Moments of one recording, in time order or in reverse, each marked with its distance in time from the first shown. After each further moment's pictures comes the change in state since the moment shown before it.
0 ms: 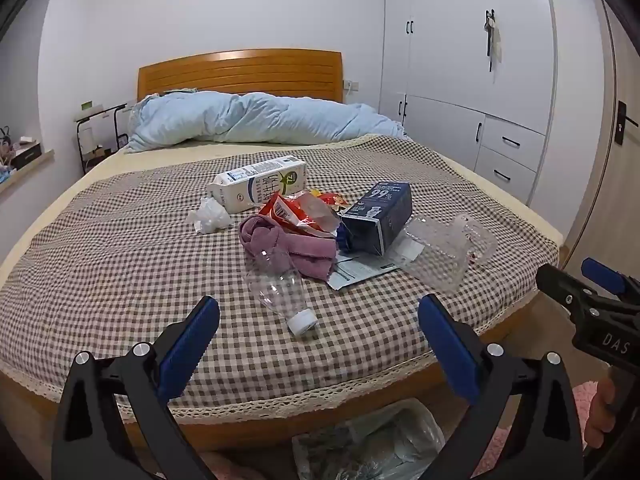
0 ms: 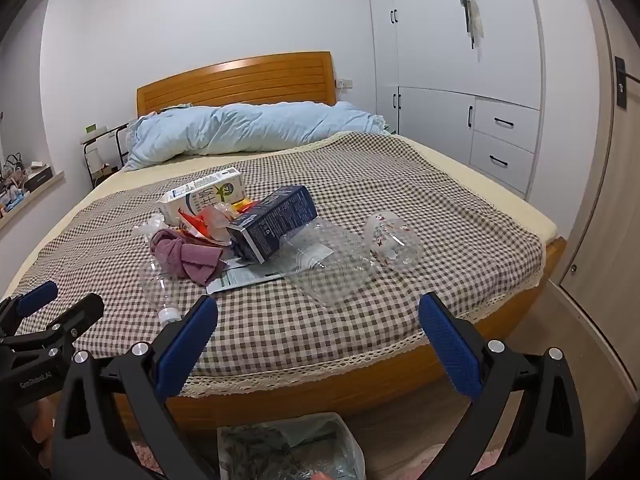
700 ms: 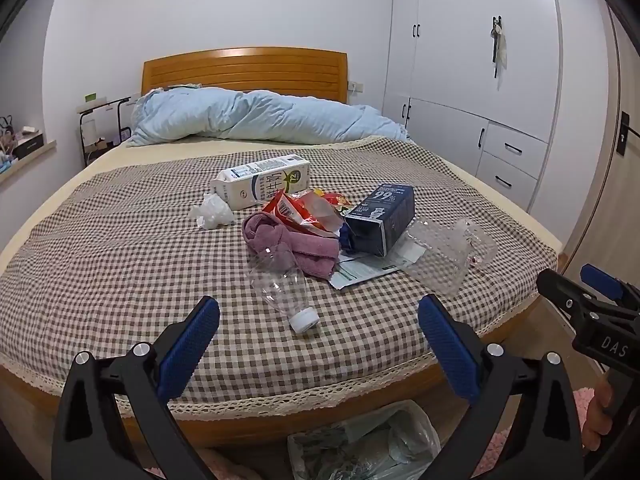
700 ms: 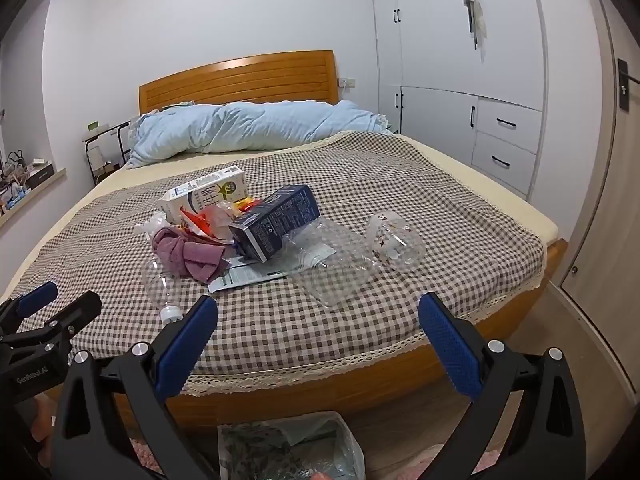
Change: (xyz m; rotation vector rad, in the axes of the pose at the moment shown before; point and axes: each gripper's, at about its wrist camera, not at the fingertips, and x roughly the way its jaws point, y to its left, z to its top) left arm -0.006 0.012 -0.001 -0.065 -0.012 -0.031; right arm 0.000 -0.001 0.000 -0.003 -0.001 -0.001
